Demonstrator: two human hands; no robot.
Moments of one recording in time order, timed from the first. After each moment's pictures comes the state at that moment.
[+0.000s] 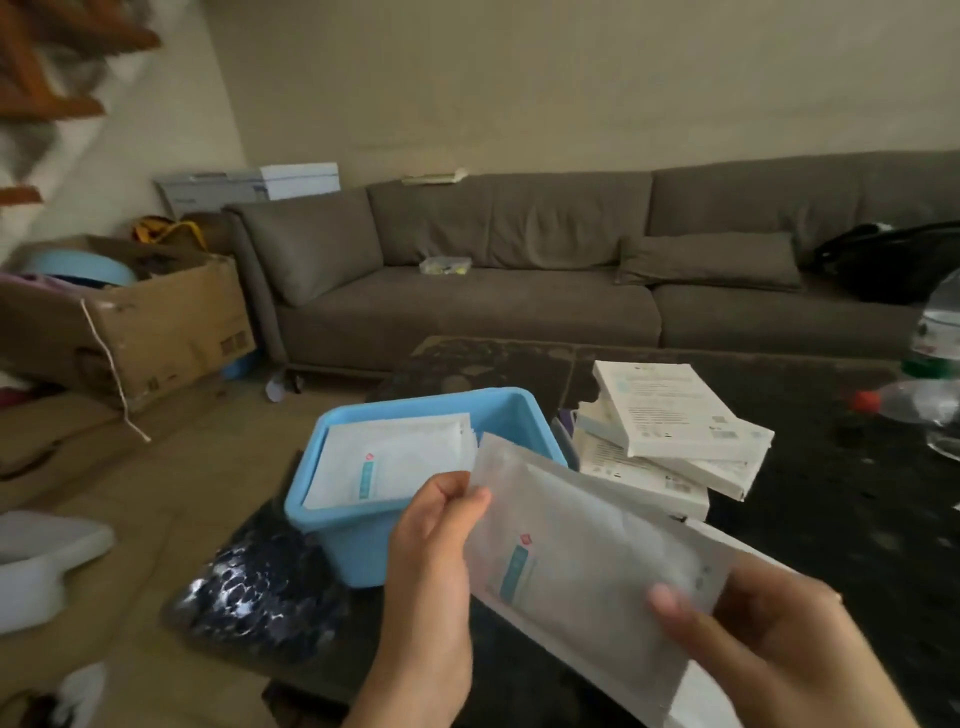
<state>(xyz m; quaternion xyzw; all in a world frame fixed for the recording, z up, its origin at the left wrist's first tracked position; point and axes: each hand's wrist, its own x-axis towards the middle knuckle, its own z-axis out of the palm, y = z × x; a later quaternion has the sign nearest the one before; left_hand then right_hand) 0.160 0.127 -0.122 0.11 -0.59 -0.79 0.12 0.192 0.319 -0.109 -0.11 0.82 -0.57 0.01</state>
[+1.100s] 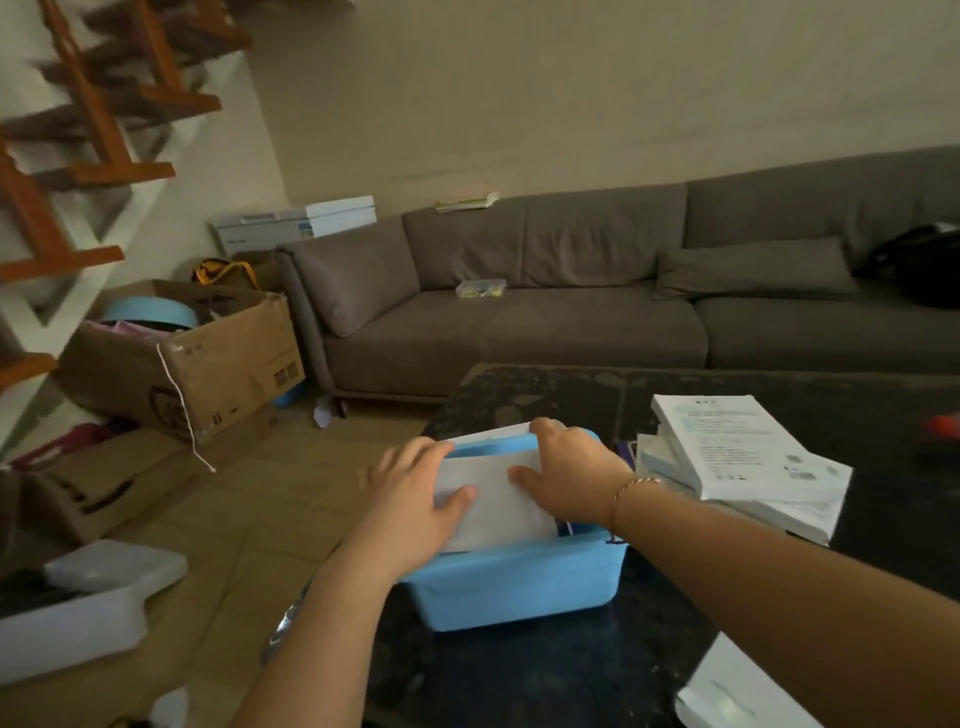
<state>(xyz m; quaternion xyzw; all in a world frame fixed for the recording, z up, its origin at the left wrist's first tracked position) 0.072 -0.014 -0.100 0.01 -0.98 -0.14 0.12 0.021 0.173 -0.081 -0.17 0.96 -0.22 0.02</state>
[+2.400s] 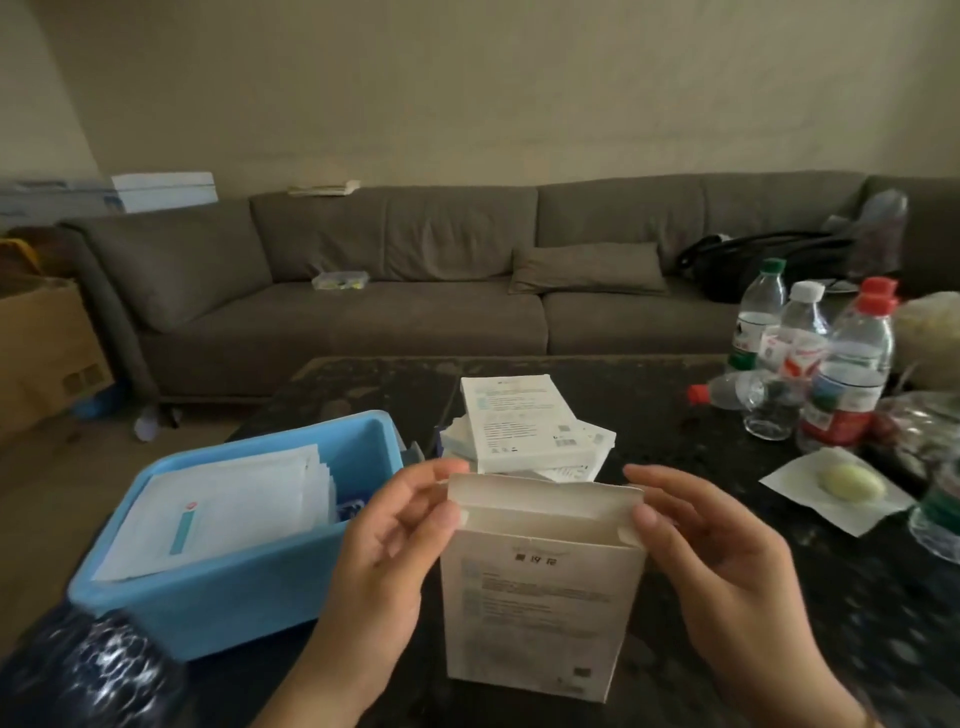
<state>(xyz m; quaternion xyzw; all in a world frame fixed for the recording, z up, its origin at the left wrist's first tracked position) 0.133 0.185 -0.117 -0.14 -0.66 -0.73 0.06 0.160 0.401 -0.118 -0.13 0.68 -0.68 -0.25</state>
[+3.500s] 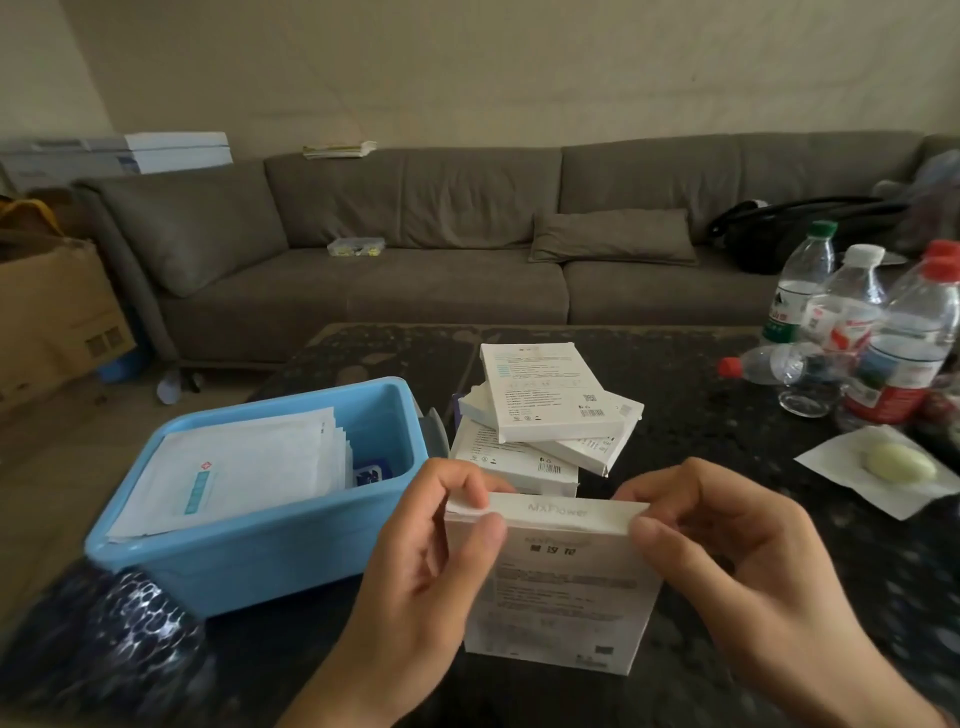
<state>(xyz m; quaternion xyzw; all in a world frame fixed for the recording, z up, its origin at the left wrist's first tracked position) 0.144 0.186 -0.134 -0.24 -0.68 -0.68 0.08 0.165 0.396 -0.111 -0.14 0.79 -0.58 -0.17</state>
